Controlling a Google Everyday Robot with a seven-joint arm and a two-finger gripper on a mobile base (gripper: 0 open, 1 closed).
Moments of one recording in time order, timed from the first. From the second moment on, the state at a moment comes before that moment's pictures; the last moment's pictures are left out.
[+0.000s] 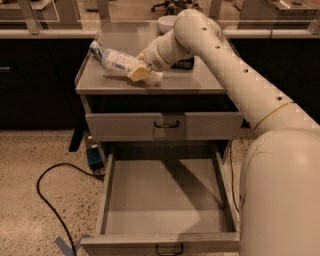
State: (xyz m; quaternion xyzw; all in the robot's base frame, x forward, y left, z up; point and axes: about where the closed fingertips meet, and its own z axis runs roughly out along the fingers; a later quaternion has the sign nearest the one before) arm 0.789 0.067 0.853 -0.58 0.68 0.14 0.42
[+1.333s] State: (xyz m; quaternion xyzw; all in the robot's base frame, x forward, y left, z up) arm 0.794 0.067 0.846 -0.58 0.70 0.12 0.40
